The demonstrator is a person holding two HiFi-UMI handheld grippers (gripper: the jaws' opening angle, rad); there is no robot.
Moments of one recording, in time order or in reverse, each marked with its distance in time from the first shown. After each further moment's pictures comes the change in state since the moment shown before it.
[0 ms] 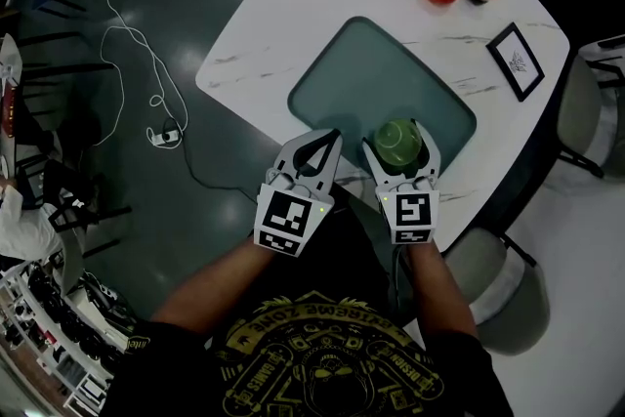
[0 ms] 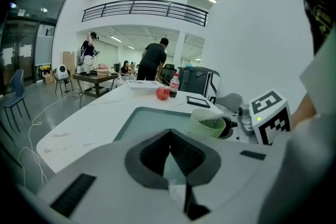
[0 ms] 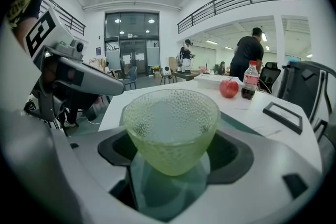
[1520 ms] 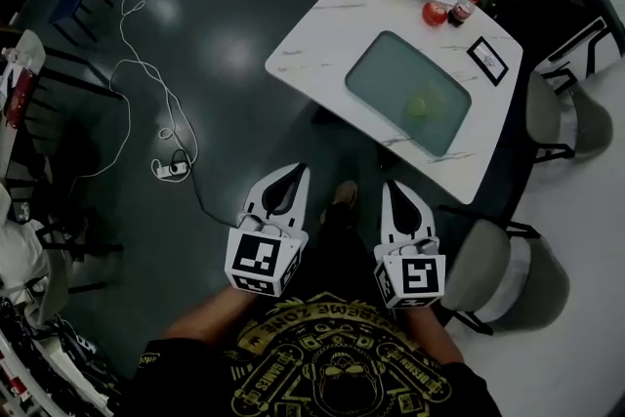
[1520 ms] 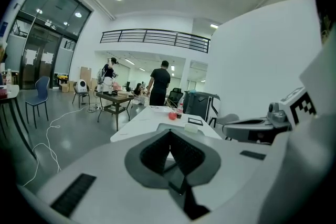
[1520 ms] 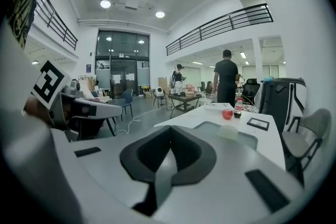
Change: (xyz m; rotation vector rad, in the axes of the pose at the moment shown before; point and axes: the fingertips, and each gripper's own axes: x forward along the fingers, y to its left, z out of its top) left arm -0.311 0.023 -0.019 -0.059 -0.241 0.083; right arm -0.205 0.240 0.093 0.078 -0.214 -0.166
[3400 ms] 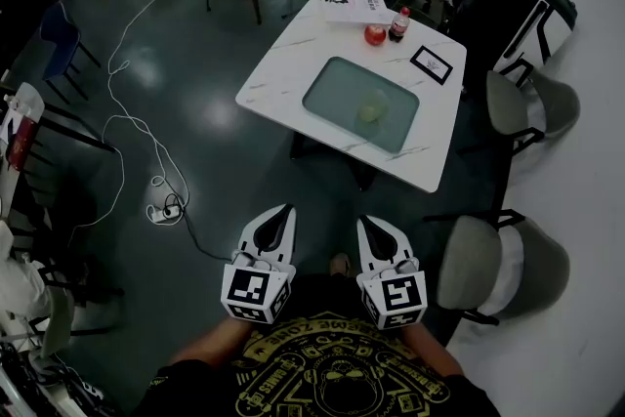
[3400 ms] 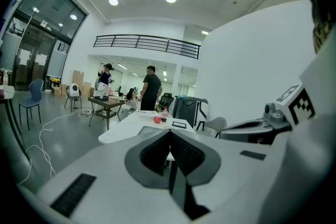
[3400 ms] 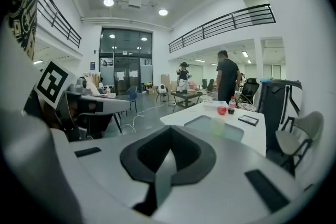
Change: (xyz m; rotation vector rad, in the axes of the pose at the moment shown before) left arm -0.076 -0.098 -0.008 0.024 -0.059 -0.078; right arm -0.124 0.011 -0.016 -0.013 0.042 0.019
